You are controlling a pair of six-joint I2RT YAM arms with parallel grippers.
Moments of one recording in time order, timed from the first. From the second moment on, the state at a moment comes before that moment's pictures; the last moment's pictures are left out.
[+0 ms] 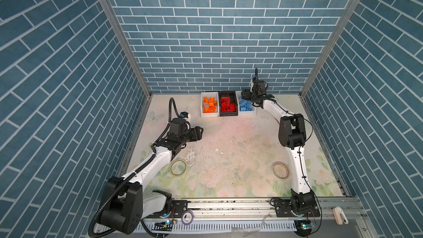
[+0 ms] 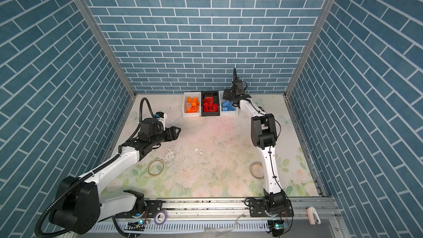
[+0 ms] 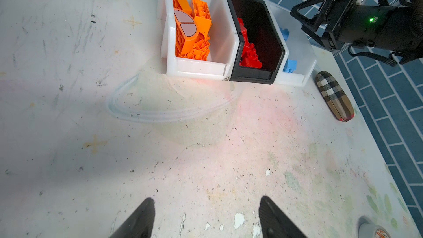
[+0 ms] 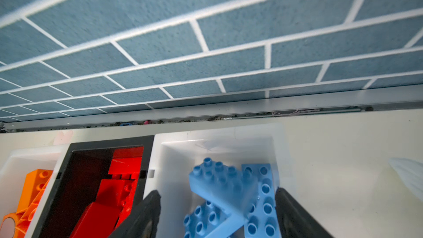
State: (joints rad) left arm -0.29 1.22 0.69 -0.09 0.18 -0.41; right arm 0.33 2.44 2.10 -0.25 -0.06 0.31
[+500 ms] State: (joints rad) left arm -0.29 1.18 0.70 -0.13 0.07 -0.36; right arm 0.33 1.97 1.58 -0.13 -0.04 0.26
